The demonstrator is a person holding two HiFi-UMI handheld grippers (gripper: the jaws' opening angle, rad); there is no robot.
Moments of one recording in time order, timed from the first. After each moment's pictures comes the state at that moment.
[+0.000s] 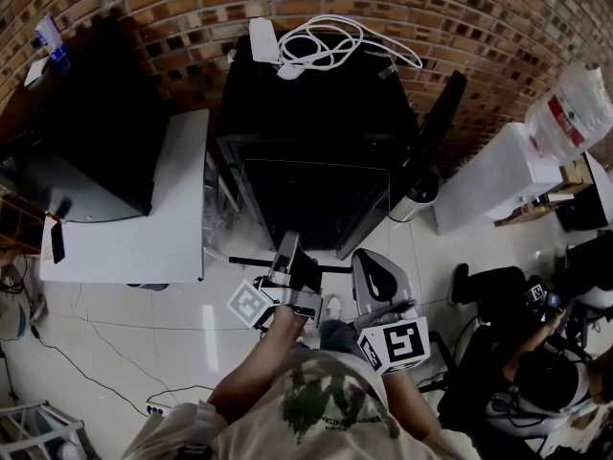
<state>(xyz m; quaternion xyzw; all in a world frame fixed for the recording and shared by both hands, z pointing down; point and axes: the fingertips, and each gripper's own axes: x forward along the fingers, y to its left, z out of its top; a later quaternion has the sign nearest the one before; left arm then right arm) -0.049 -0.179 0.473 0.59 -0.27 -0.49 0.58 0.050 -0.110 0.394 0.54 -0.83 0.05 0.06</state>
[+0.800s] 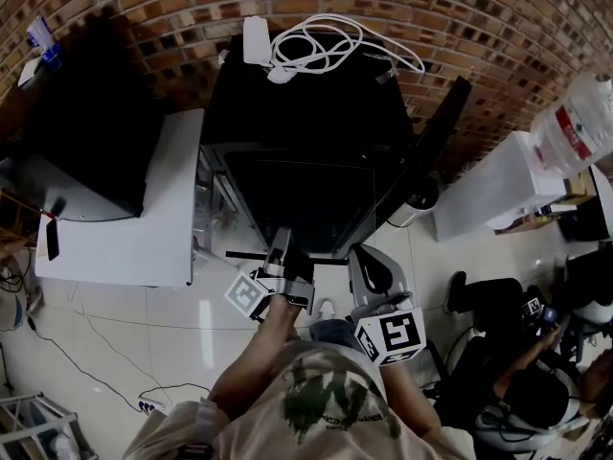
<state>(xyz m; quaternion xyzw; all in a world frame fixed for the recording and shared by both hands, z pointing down) -0.036 -0.222 0.520 0.58 -0.30 -0.50 0.57 0.077 -0.152 0.419 0.53 -0.84 0.07 0.07</state>
